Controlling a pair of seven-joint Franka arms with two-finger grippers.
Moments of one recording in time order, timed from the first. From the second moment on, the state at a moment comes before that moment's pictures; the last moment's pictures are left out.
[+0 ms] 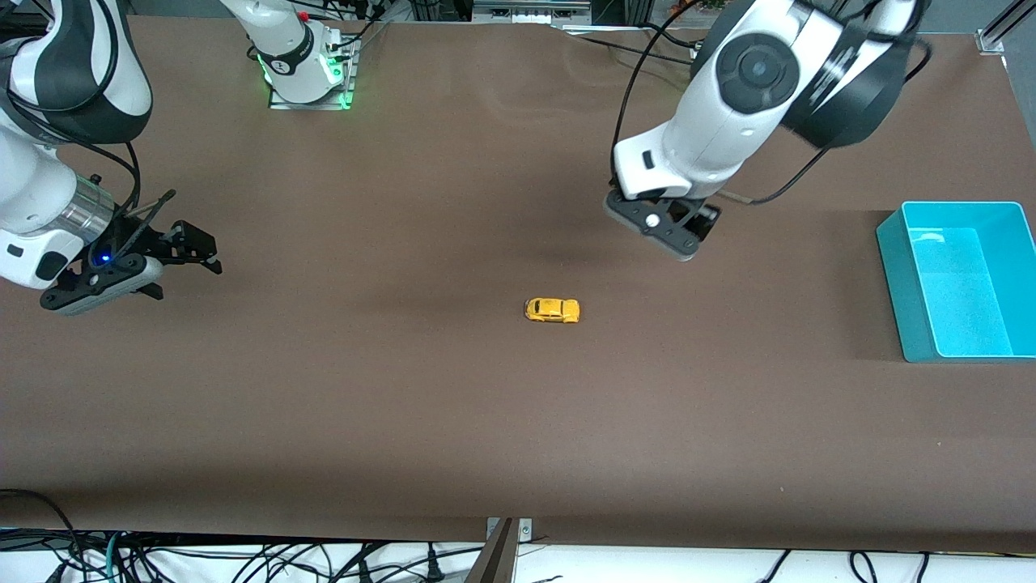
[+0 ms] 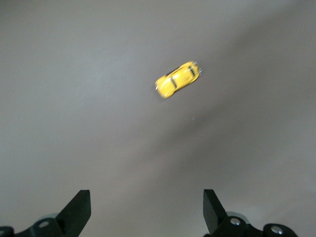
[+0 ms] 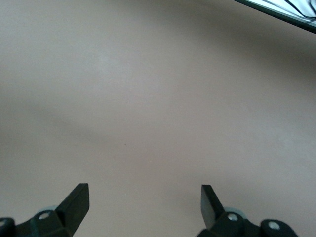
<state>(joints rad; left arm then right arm) -0.19 0.30 -0.38 -1.55 0.00 1.77 0.07 -0.25 0.15 0.30 -1.76 0.05 2.00 -0.36</state>
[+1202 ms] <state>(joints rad) -0.35 0.80 -0.38 -1.55 0.33 2.35 0.52 -0.26 0.14 0.30 -1.68 -0.02 1.98 0.00</state>
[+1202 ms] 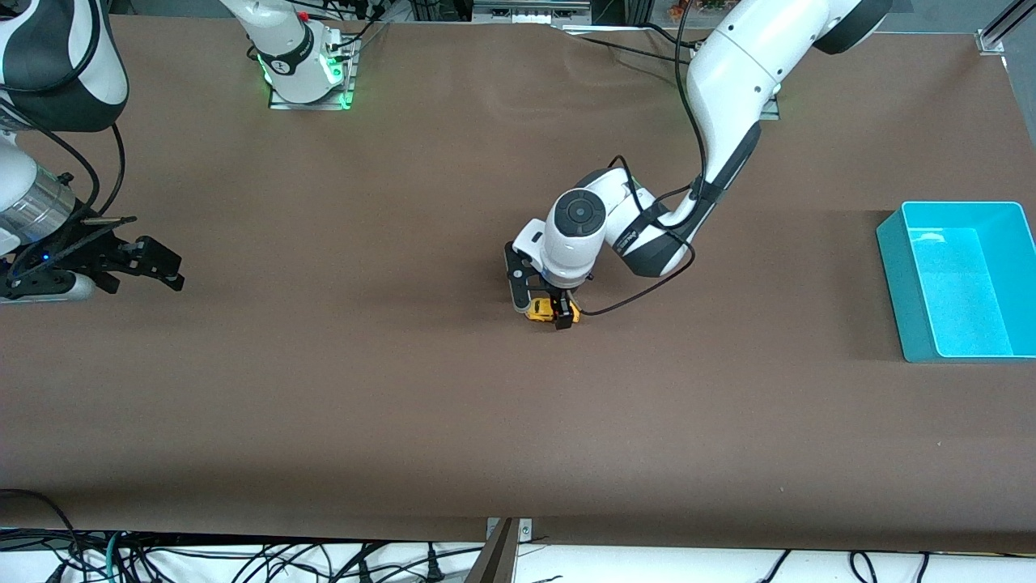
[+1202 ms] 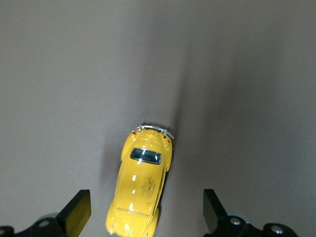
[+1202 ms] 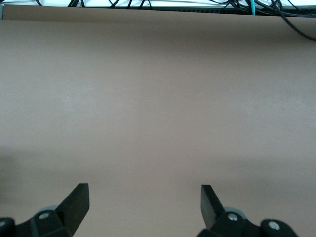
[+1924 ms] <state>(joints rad) -0.35 0.86 -0.37 -1.52 0.37 2.40 0.57 -0.09 0.04 0.12 -1.69 -0.01 1.88 0.01</state>
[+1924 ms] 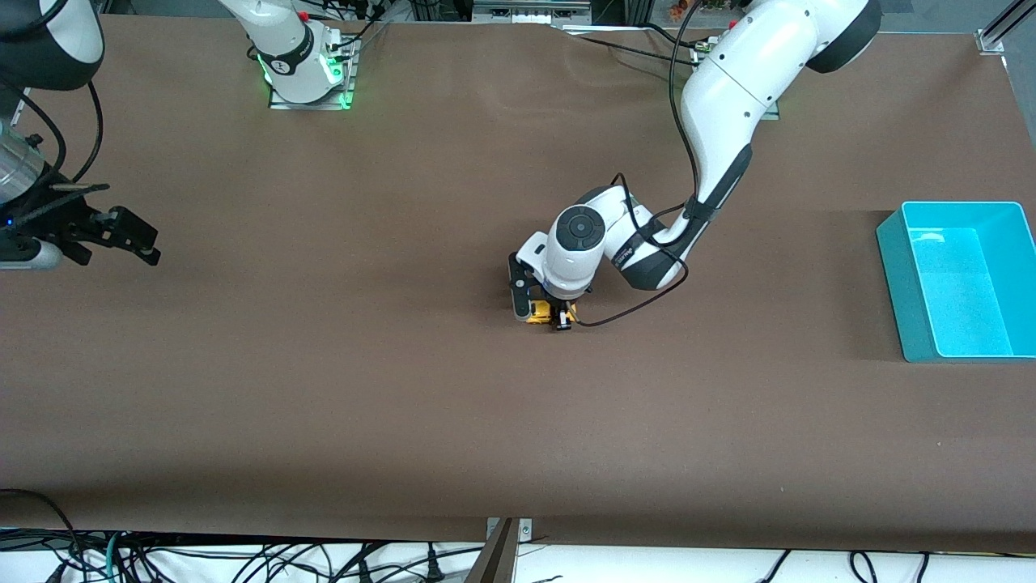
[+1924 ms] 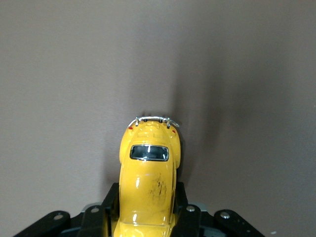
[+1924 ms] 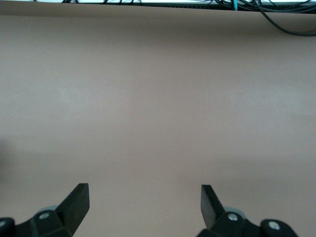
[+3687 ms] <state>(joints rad) 0.68 0.65 -0.64 -1.47 0.37 1.79 1.44 -0.05 0.02 0.11 -1.74 -0.01 1.87 0.03</state>
